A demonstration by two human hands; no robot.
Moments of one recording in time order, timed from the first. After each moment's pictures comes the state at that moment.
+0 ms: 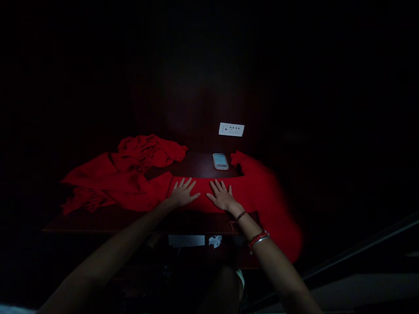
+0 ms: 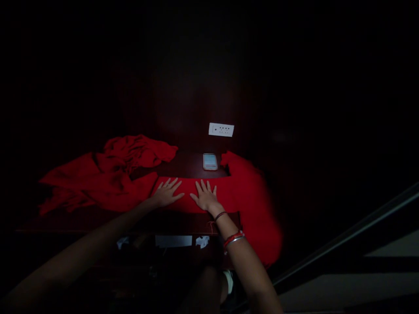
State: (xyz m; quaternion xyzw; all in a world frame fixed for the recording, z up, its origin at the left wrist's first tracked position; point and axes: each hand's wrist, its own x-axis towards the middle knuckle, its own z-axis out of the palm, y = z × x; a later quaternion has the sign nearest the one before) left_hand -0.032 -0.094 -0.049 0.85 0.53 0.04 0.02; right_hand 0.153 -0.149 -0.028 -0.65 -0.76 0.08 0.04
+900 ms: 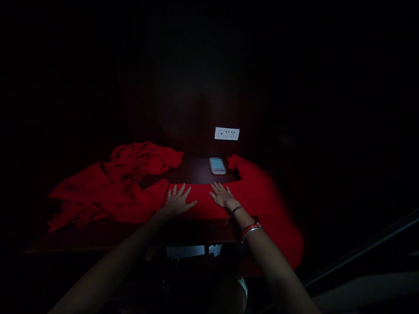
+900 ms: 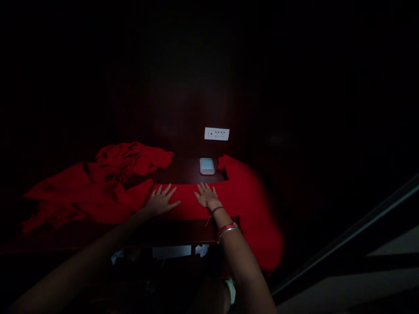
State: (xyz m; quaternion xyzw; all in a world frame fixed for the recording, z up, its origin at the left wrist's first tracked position) left_hand -0.036 -0.097 -0.047 0.83 0.55 0.04 0.00; right_hand 0.171 -0.110 -0.031 -0.67 -0.73 0.10 -0.01
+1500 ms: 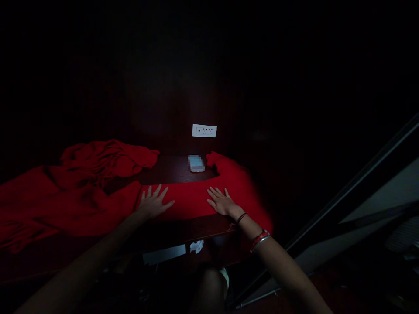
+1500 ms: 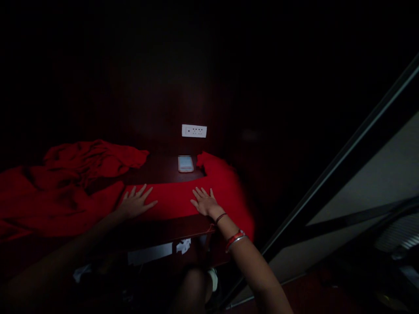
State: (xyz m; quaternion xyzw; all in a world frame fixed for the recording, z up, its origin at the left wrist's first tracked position) left_hand -0.036 -0.091 -0.049 0.84 0.55 0.03 0.00; right_hand 0.224 -0.183 -0.028 -0.67 -0.74 0.06 -0.01
